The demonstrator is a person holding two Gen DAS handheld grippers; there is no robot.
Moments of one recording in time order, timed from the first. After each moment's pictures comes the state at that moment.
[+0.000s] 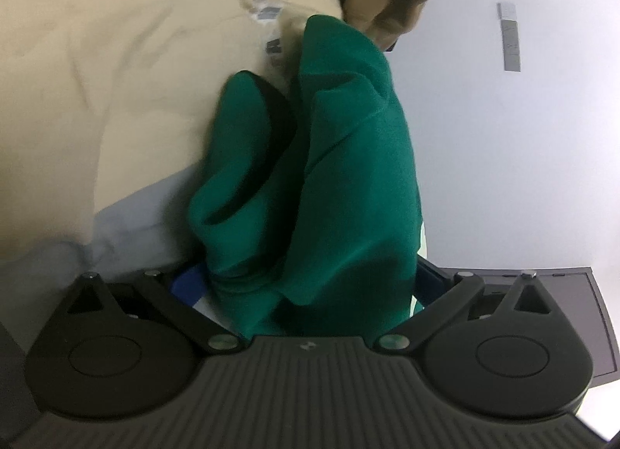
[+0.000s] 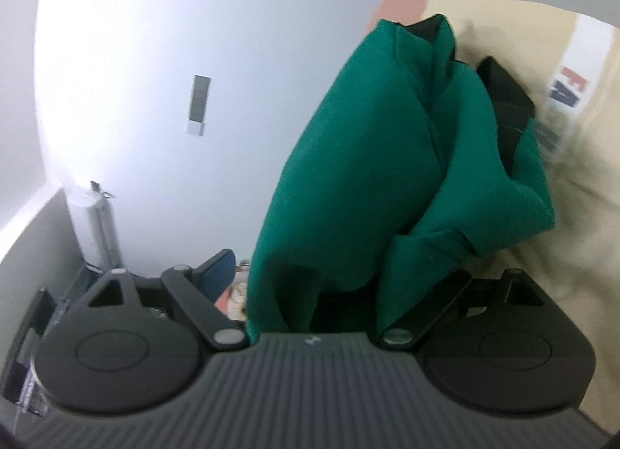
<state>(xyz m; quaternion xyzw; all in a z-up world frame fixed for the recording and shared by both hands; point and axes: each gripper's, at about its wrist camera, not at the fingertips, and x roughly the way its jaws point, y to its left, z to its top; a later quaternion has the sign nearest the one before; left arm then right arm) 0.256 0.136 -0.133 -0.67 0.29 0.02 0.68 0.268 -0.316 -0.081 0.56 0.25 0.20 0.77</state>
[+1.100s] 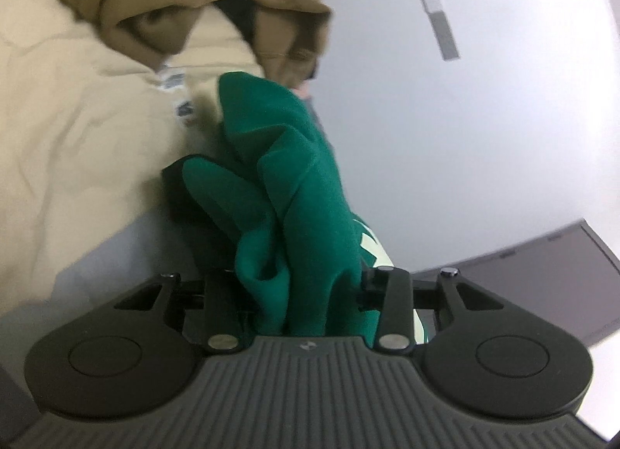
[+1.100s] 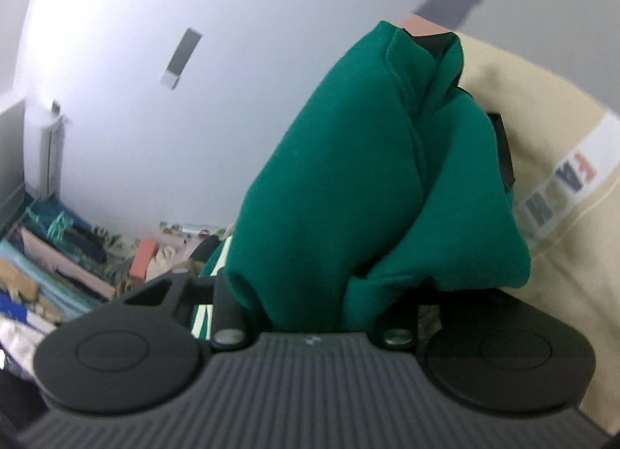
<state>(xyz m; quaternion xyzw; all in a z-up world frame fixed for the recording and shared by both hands) 0.241 0.120 -0.082 -0.58 0.22 0.00 0.79 0.284 -0.296 -0.057 0.40 0.28 0.17 0.86</state>
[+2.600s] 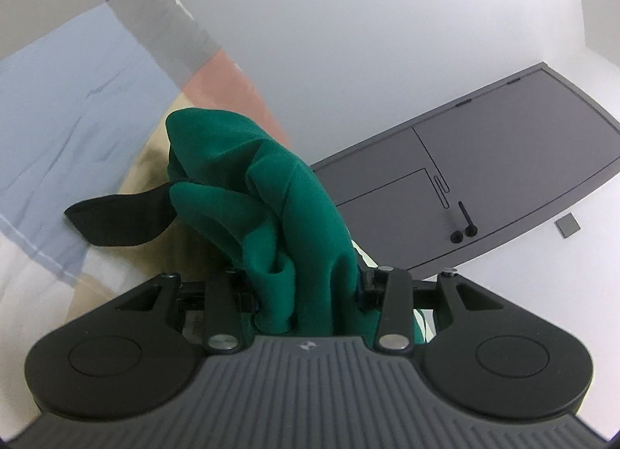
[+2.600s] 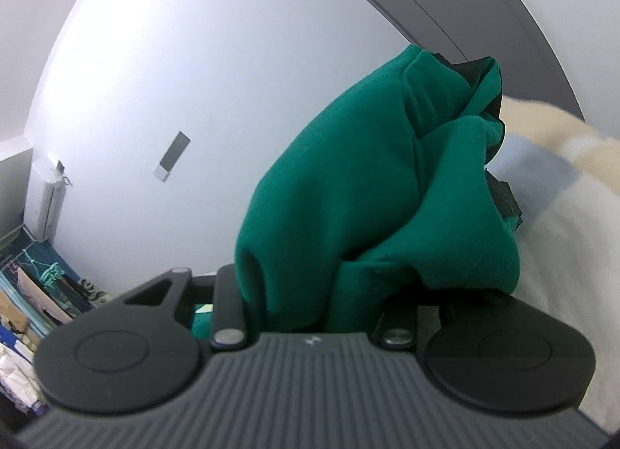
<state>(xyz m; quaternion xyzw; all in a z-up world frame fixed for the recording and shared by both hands) 0.360 -0.190 -0.039 -0.48 0.29 -0.17 0.81 0.250 -0.561 -0.043 0.39 0.17 0.11 0.90</state>
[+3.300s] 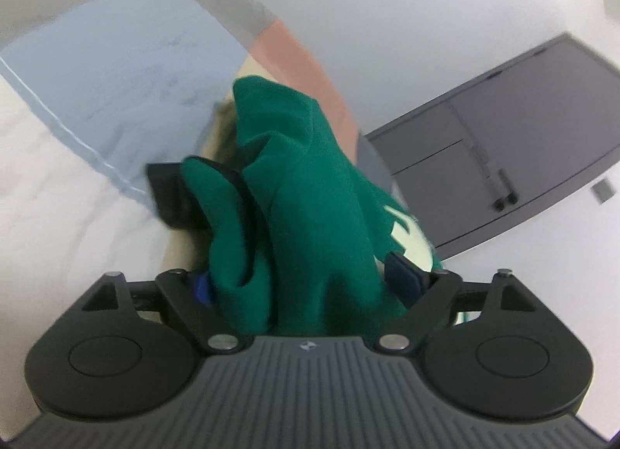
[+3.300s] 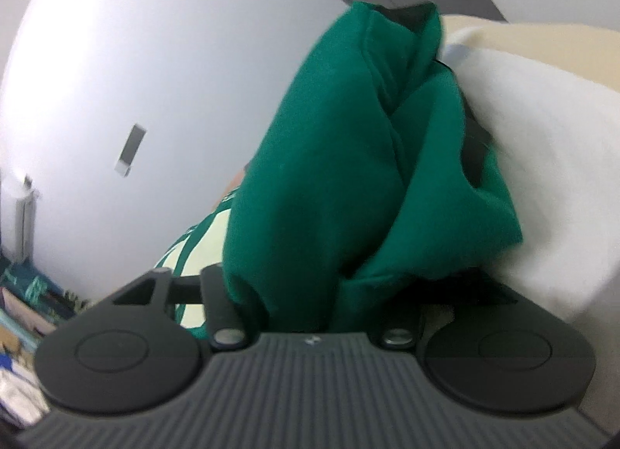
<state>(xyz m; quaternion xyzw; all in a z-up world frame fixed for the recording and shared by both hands) 0.342 -0.179 -0.104 -0.43 0.33 -0.13 0.83 0.233 -0.560 -0.107 0.44 0.23 0.06 0.87</state>
